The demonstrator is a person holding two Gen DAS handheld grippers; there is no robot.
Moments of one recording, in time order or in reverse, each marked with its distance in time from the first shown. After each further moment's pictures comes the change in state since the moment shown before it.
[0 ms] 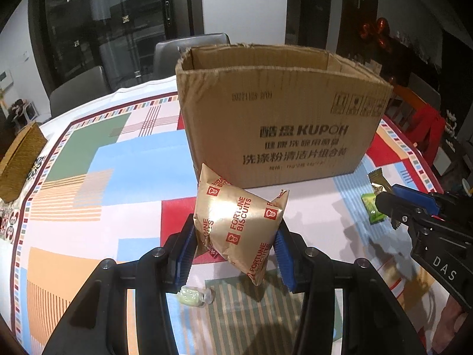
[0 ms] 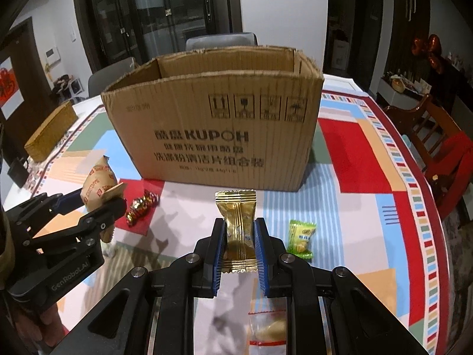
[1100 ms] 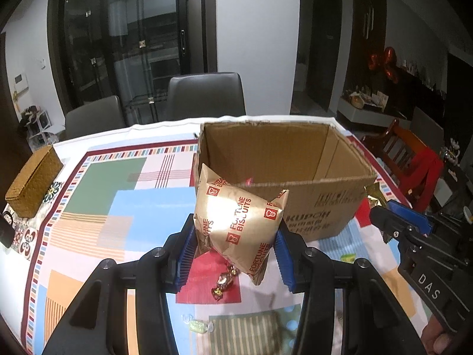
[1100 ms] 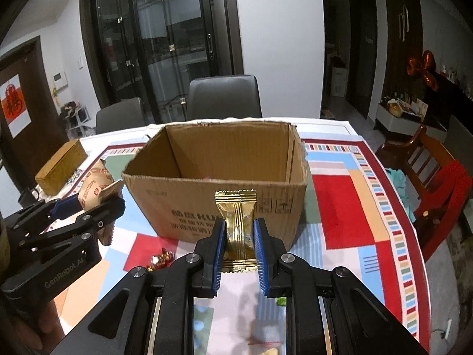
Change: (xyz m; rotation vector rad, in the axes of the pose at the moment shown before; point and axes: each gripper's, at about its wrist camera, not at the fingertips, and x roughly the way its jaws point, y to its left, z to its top) left arm -0.053 0.002 0.064 -0.057 -0.134 0.033; right arm -0.050 -0.004 0.055 0.009 -0.159 0.017
